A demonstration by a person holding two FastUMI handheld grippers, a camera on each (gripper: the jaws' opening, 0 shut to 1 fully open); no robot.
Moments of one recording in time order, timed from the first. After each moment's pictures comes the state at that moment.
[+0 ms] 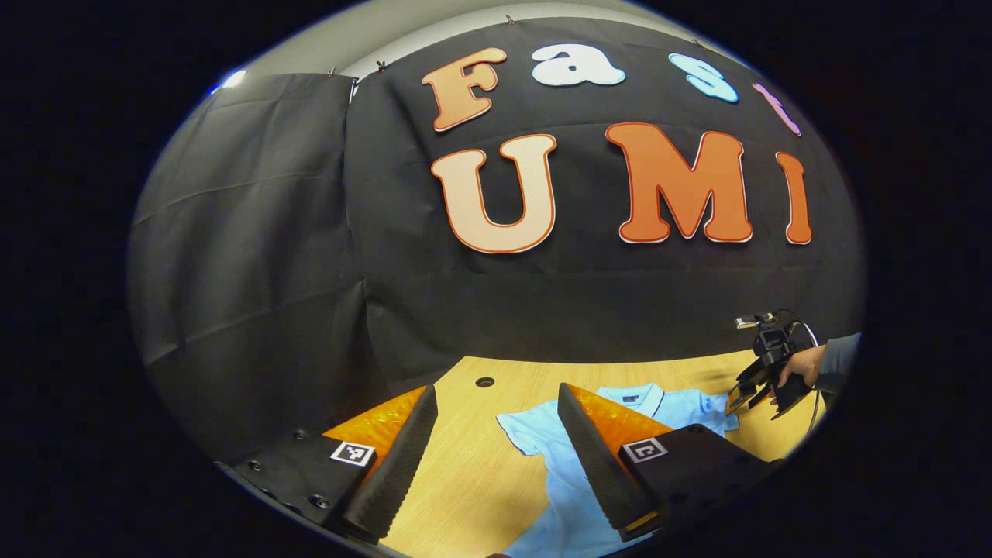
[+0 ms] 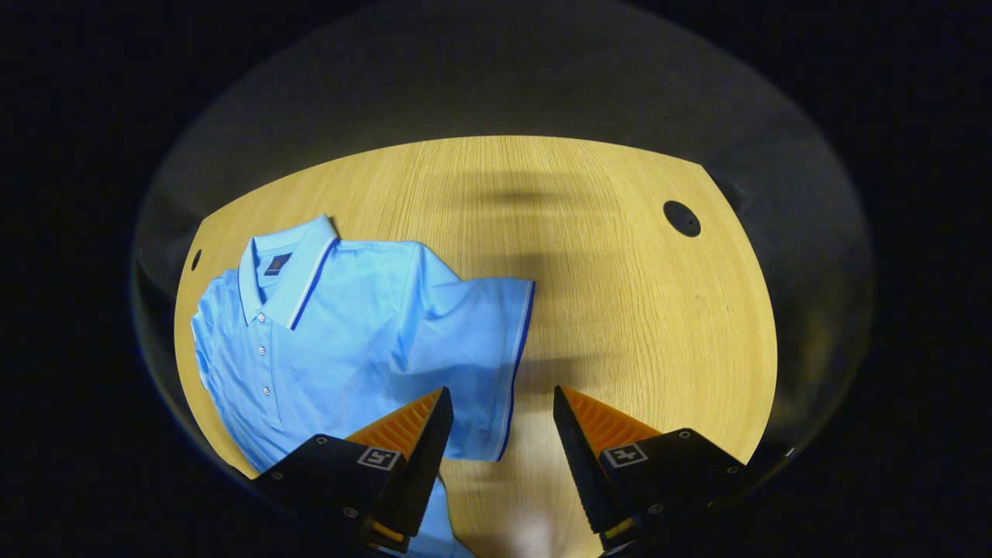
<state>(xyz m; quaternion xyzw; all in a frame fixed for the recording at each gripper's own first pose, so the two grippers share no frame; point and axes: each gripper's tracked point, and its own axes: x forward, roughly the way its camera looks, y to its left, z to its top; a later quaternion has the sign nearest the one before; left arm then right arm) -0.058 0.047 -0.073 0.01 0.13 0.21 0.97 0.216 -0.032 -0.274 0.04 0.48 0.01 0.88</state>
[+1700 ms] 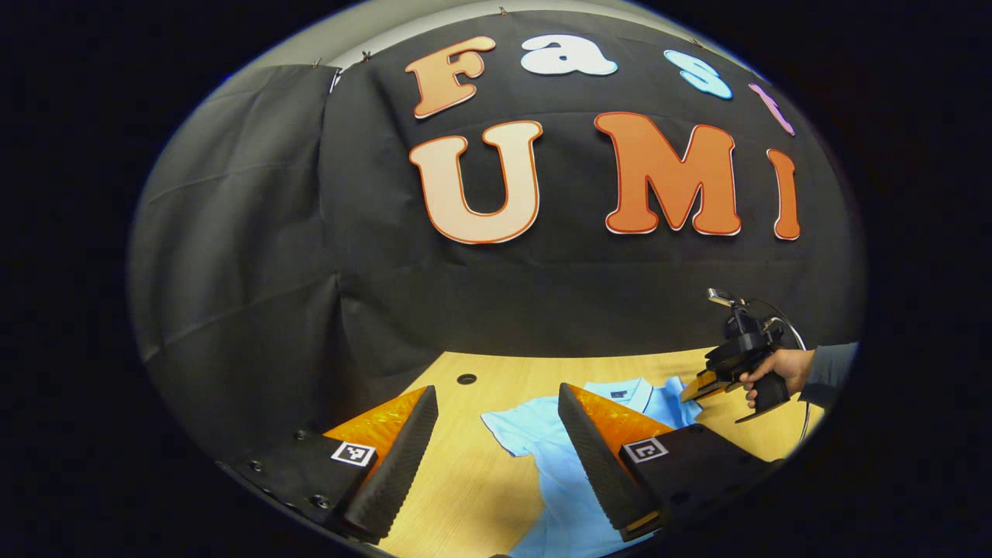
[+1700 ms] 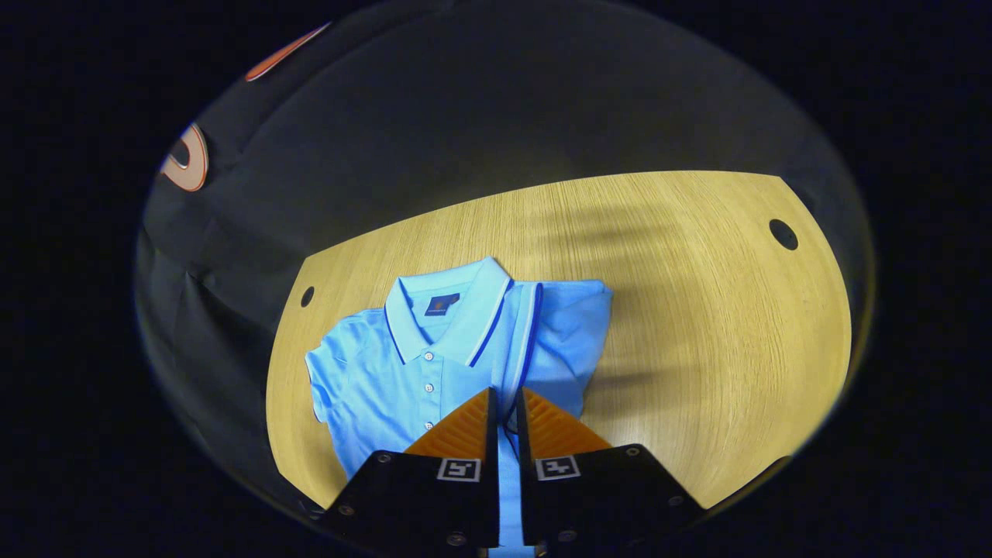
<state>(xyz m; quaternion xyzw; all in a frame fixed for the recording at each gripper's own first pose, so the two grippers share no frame) -0.018 0.064 -0.101 -0.02 0.16 0.15 0.98 0.205 0.106 -0.196 0.14 0.39 0.15 0.90</state>
